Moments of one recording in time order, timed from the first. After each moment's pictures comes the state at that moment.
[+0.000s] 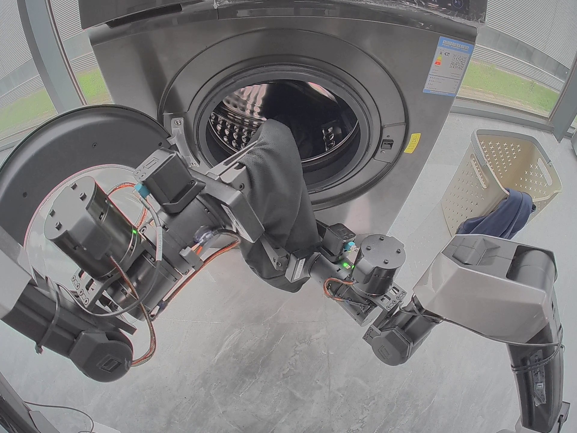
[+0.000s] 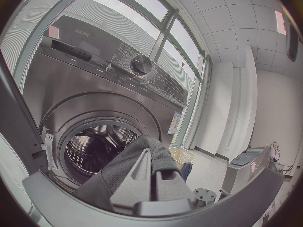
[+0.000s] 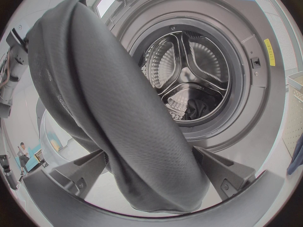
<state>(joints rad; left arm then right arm) -0.66 1.78 -0.66 -1.55 -0.07 -0.07 0.70 2.41 -1.09 -1.52 -0.06 0.12</state>
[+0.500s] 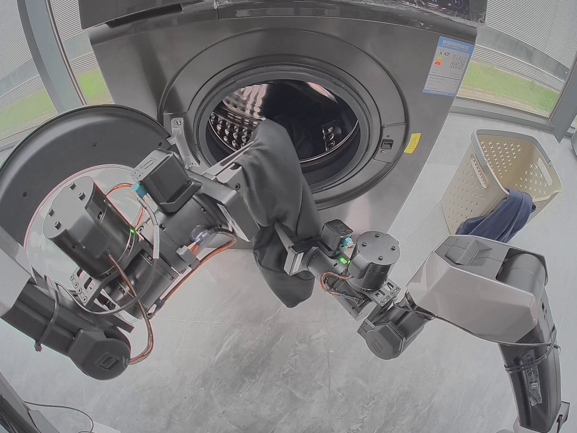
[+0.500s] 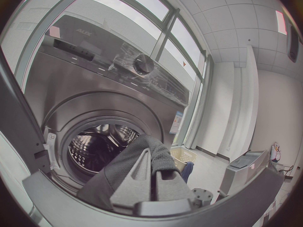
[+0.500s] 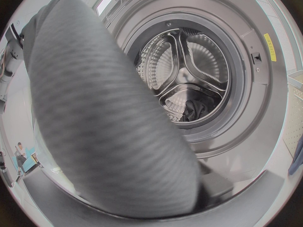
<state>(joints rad) -0.65 1.78 -0.65 -1.55 -0.07 -0.07 0.68 2.46 -1.17 -1.51 -0.07 0.11</state>
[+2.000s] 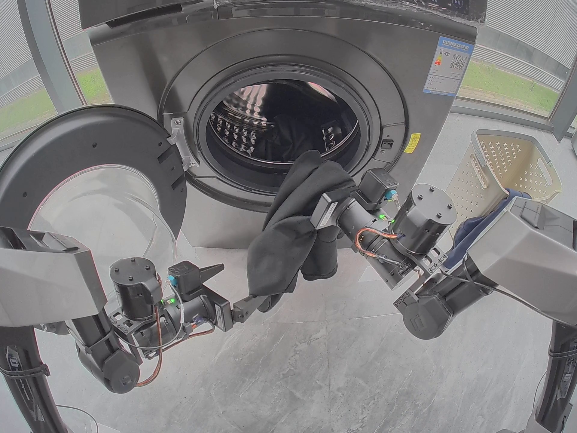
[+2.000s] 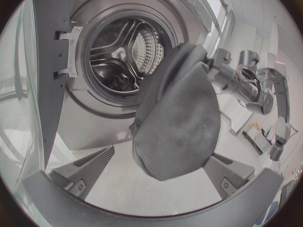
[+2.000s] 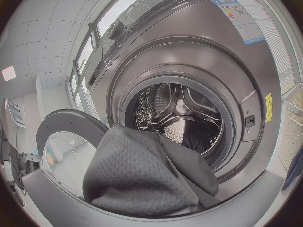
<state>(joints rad) -0.44 2.10 -0.40 -1.55 -0.23 -0.04 0.66 2.20 -1.06 -1.52 -0.08 0.12</state>
